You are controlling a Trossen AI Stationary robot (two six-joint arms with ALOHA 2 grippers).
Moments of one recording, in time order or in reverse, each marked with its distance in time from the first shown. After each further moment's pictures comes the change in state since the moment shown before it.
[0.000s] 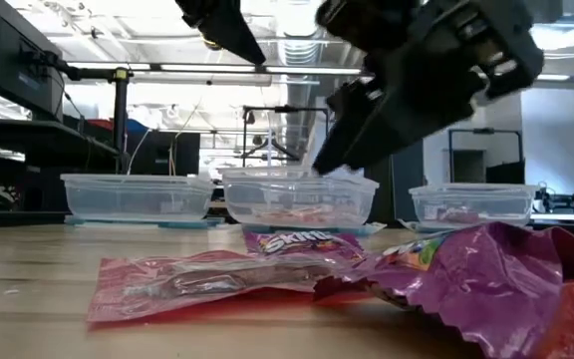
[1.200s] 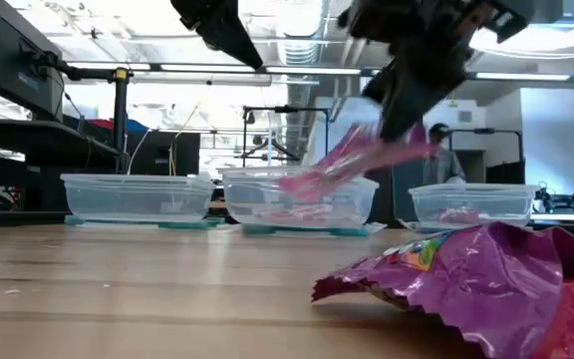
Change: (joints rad) left arm 0.000 0.000 0.000 -0.009 0.000 -0.002; right arm -0.109 -0.278 0.049 -0.517 -0.005 0.138
